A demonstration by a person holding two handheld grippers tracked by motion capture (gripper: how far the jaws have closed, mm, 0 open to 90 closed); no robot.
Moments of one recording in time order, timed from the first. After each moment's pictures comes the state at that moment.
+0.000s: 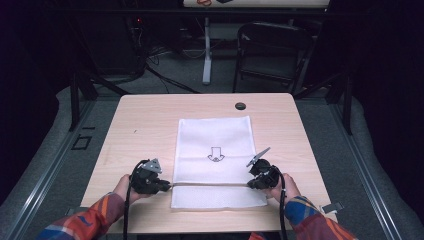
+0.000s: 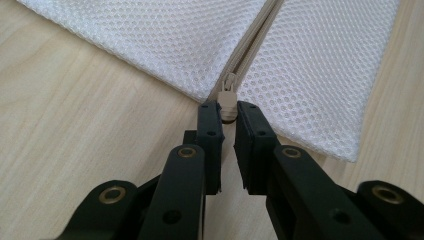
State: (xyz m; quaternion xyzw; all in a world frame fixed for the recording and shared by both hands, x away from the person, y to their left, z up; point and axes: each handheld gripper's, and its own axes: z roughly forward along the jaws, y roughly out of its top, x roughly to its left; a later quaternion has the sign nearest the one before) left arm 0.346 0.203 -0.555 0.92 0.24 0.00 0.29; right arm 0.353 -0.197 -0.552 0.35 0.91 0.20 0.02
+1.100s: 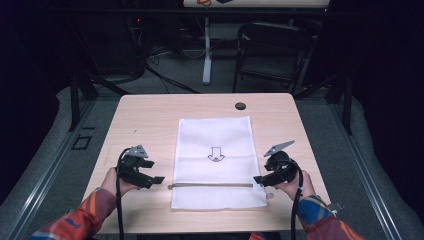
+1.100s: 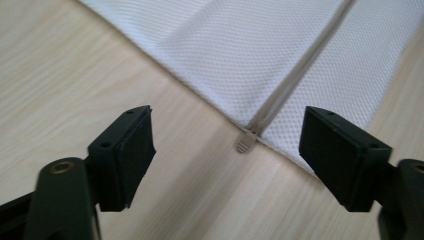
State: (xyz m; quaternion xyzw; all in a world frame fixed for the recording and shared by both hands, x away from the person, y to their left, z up) left arm 0.353 0.233 -0.507 0.88 0.33 0.04 0.34; right arm 0.342 -0.237 -0.507 0.39 0.87 0.28 0.07
